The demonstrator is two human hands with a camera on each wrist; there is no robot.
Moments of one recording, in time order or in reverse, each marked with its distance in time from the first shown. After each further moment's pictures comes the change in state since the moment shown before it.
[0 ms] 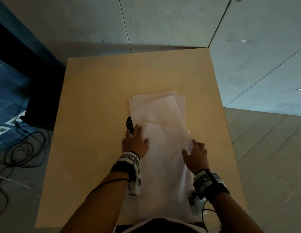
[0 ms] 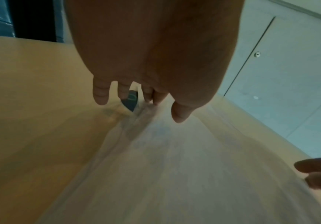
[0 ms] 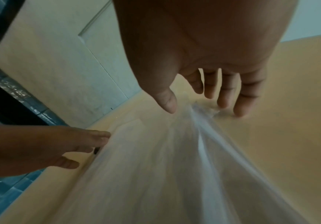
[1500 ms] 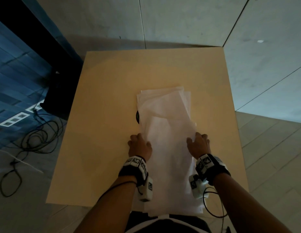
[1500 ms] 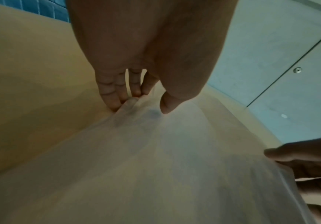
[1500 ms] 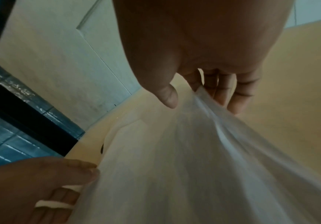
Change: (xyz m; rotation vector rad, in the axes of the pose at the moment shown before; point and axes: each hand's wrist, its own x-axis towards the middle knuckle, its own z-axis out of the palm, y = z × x) left_hand -0.046 -0.009 0.033 -0.253 0.129 -0.242; right_hand 0.017 -0.015 0.001 -0.075 -0.053 -0.040
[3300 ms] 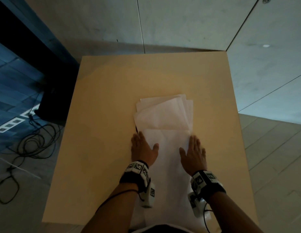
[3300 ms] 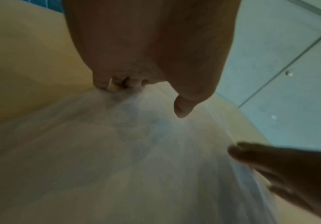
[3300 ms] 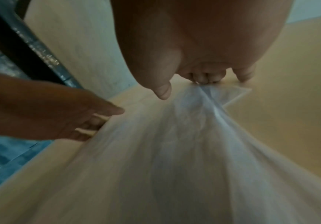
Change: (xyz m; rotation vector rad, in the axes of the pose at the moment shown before) left_hand 0.033 0.024 -0.013 -0.073 -0.021 0.050; right_hand 0.011 -0.017 0.026 -0.122 -0.018 -0.141
